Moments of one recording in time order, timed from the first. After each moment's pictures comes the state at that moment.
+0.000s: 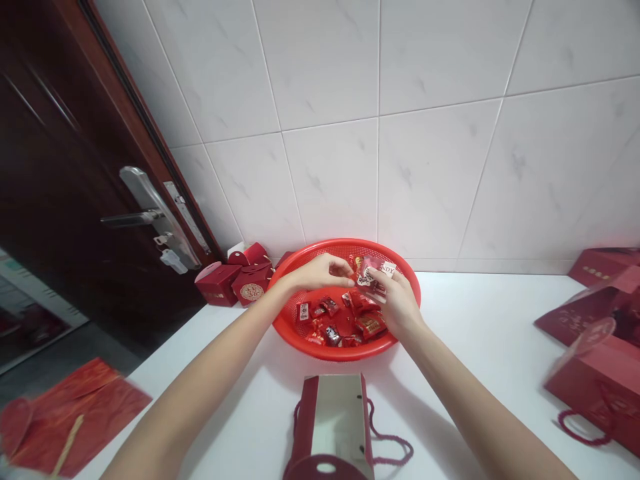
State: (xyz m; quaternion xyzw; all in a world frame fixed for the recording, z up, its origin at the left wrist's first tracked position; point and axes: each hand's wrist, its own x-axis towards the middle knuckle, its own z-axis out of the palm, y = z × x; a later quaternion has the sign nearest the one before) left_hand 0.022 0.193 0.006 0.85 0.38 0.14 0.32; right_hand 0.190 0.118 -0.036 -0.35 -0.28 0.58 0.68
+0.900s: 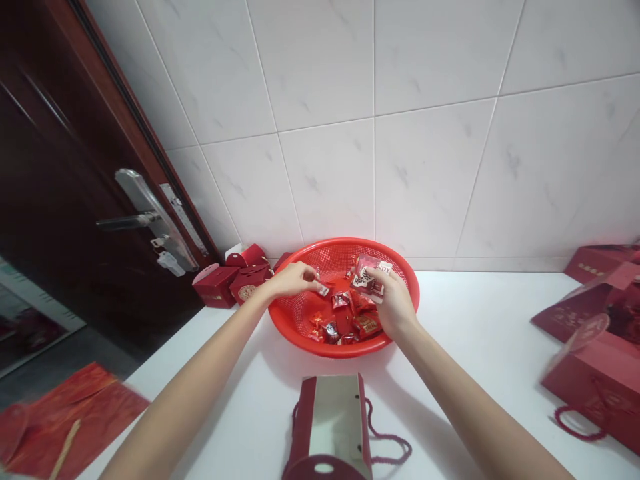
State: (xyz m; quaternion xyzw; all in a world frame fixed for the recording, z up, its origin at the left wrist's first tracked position) left_hand -0.021 0.196 -0.004 0.82 0.52 0.09 0.22; right_hand 0.185 0.116 -0.035 -0.34 -0.26 0.59 0.69
